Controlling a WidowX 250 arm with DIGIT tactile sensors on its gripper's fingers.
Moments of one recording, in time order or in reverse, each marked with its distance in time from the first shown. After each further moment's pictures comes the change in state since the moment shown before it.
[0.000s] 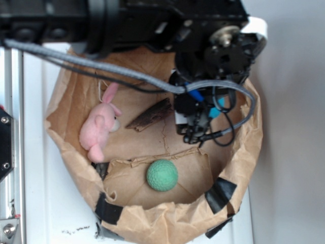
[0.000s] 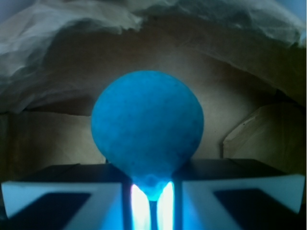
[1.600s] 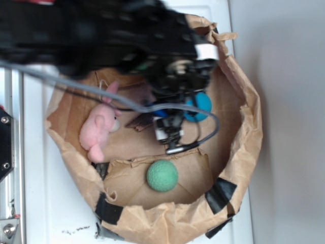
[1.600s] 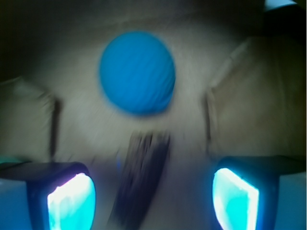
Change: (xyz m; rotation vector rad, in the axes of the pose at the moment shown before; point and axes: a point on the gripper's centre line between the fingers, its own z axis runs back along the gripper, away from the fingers) arm -0.010 0.022 -0.051 0.103 0.015 0.119
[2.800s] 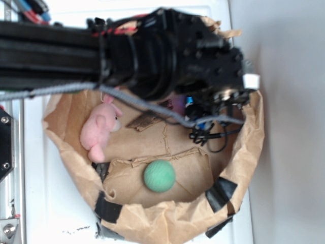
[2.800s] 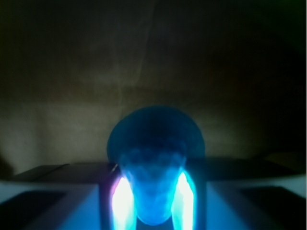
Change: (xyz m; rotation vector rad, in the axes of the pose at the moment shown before) arm 0.043 -0.008 -0.011 0.077 -0.053 -0.238
